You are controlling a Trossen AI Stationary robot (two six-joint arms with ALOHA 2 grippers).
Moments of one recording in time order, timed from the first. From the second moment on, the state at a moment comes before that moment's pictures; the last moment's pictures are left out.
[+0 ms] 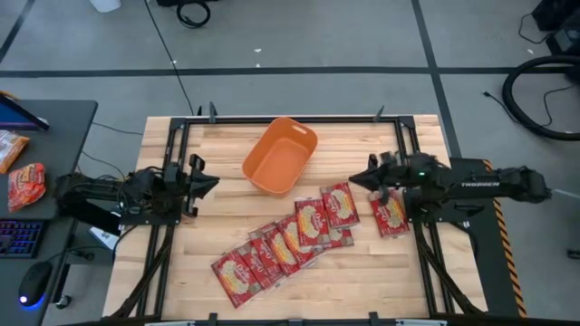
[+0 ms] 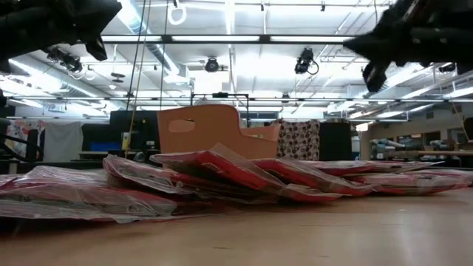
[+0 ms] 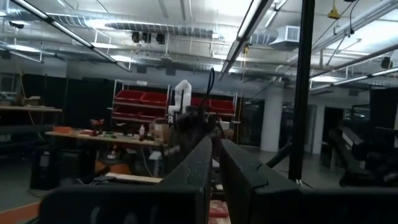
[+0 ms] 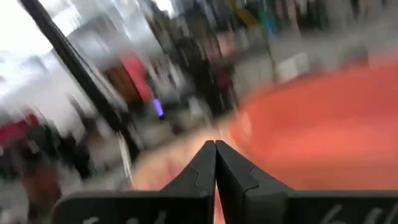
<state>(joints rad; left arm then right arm) -0.05 0.25 0.01 0.66 -0.12 -0.09 -0.17 0.56 0.20 0.30 -0.17 0.47</state>
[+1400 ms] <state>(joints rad) -0.10 0.25 0.01 0.57 -0.12 -0.15 0.57 1.22 0.66 -0.73 0.38 0.51</state>
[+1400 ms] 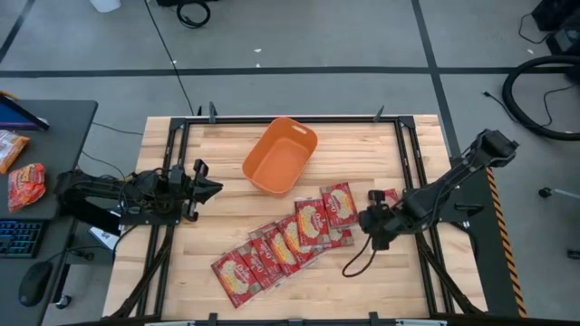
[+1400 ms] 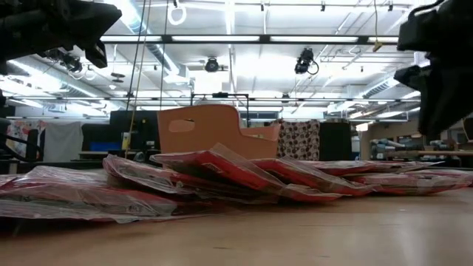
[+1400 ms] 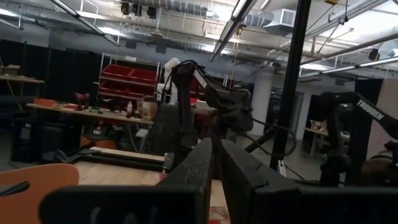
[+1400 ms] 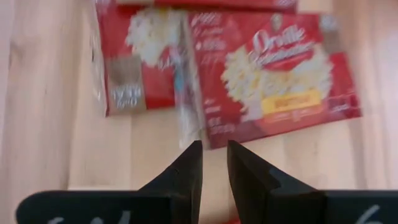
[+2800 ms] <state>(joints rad) -0.10 0.25 0.01 0.57 -0.17 -0.09 0.74 1.77 0.85 -0.89 0.75 0.47</state>
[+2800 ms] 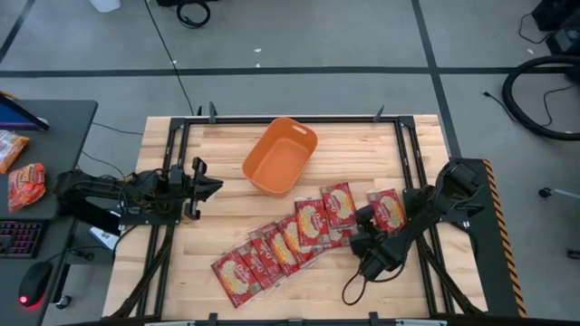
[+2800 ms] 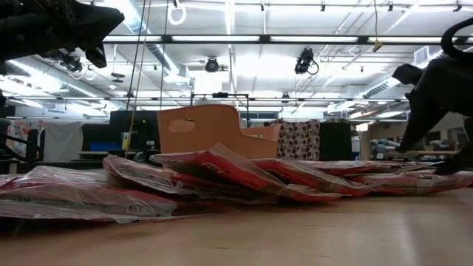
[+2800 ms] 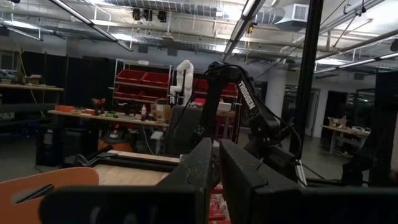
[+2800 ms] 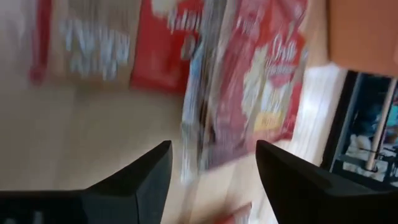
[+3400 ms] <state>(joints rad) -0.10 0.25 0.01 0.57 -0.17 -0.09 0.63 1.77 0.79 -0.67 0.81 0.40</state>
